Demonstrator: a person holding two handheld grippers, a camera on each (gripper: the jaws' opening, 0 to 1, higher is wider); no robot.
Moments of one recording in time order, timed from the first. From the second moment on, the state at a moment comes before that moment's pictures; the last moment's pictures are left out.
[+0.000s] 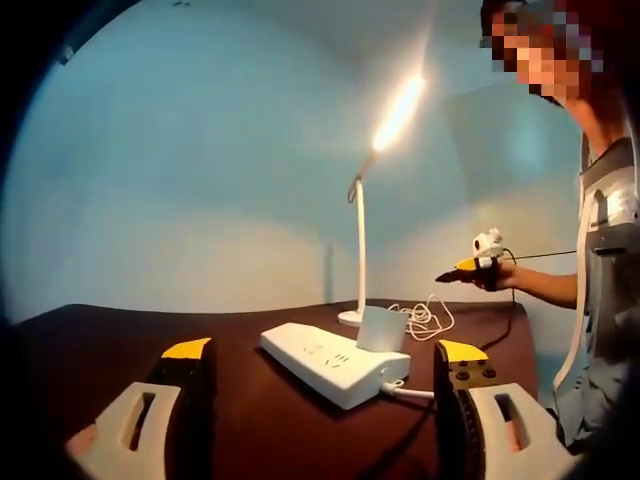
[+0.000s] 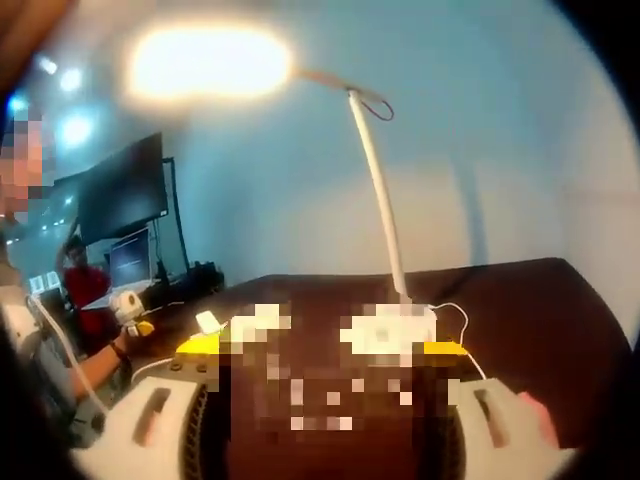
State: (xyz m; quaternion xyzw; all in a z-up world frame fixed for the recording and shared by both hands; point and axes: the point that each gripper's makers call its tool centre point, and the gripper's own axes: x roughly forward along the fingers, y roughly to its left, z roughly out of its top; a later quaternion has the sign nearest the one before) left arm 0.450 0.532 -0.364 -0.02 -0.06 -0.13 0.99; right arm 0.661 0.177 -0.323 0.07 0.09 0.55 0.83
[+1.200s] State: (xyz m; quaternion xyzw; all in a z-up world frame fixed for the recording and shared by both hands) left arm 0.448 0.527 -0.368 -0.01 -0.05 -0.14 0.99; right arm 0.746 0.235 -0.304 0.03 0.06 0.53 0.84
